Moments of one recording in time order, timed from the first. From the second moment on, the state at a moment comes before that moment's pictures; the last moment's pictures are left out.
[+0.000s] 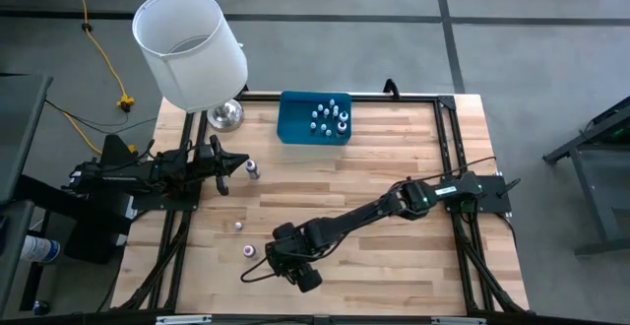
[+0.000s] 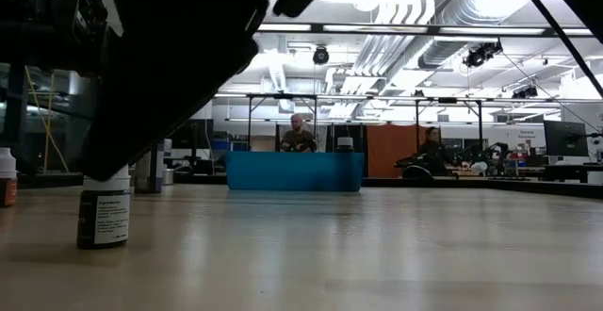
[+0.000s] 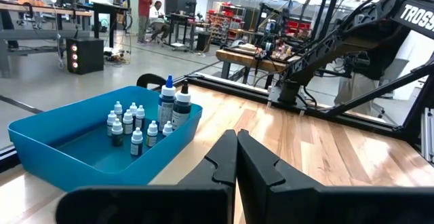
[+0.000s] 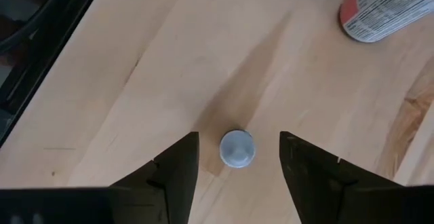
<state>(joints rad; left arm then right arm) -0.01 0.03 0.02 0.05 -0.32 -0.16 0.35 2.56 2.33 -0.85 -0.12 -0.10</state>
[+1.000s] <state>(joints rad) -0.01 0.03 0.02 0.05 -0.32 -0.16 0.35 2.56 2.32 -0.85 -0.11 -0.10</state>
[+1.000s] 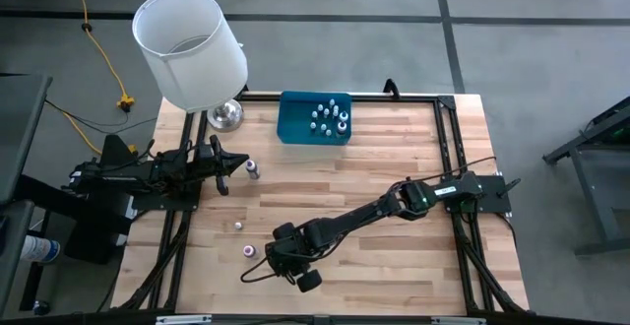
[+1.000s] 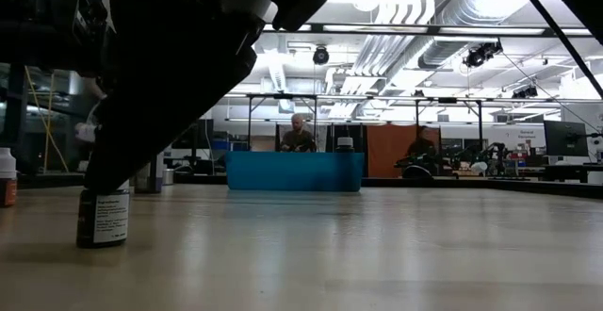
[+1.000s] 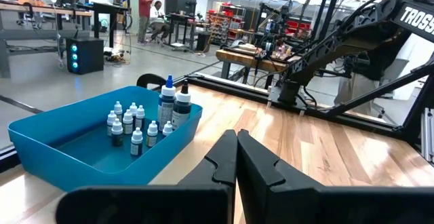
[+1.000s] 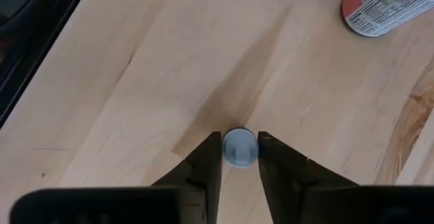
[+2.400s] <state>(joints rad) -0.01 0.03 0.02 0.05 -0.32 -0.16 0.19 2.25 2.36 -1.02 -0.01 -0.02</state>
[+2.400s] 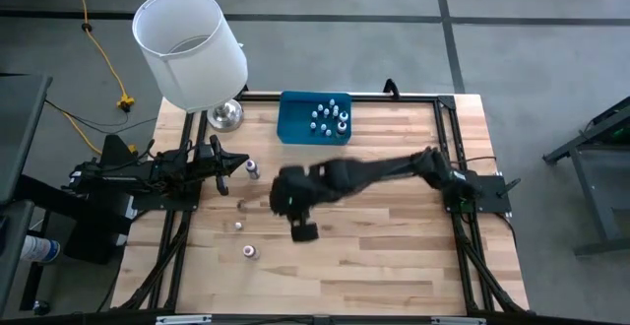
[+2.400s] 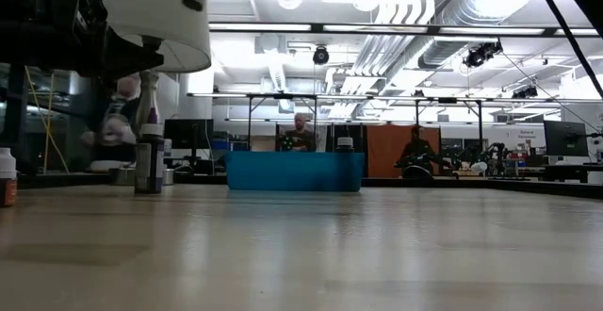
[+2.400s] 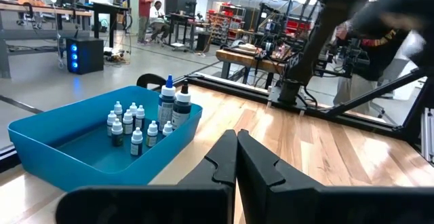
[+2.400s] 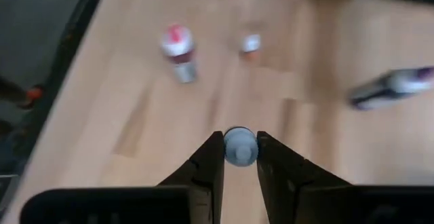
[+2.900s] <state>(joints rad) -0.01 0.03 0.02 0.05 -0.32 -0.16 -0.16 2.13 2.36 -1.05 0.00 -0.23</state>
